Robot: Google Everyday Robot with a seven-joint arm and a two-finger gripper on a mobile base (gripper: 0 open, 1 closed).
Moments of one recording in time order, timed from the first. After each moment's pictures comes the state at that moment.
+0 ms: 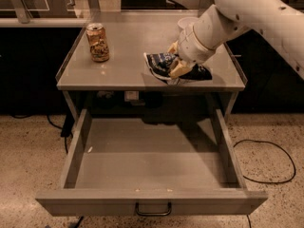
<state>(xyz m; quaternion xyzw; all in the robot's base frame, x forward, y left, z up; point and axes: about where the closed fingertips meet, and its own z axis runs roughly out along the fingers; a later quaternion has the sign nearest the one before) 0.637 -0.061 0.875 -0.76 0.57 0.05 0.31</state>
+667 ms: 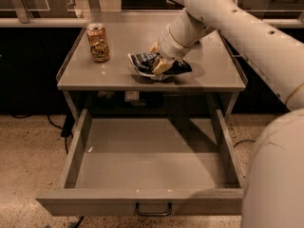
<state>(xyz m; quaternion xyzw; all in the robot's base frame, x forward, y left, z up) 0.693 -0.018 0.844 -0.79 0.54 0.05 0.30</state>
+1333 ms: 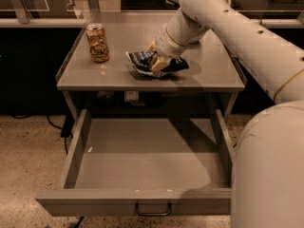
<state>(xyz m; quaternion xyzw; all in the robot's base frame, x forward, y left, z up) 0.713 -0.008 0.839 -0.79 0.54 0.04 0.30</state>
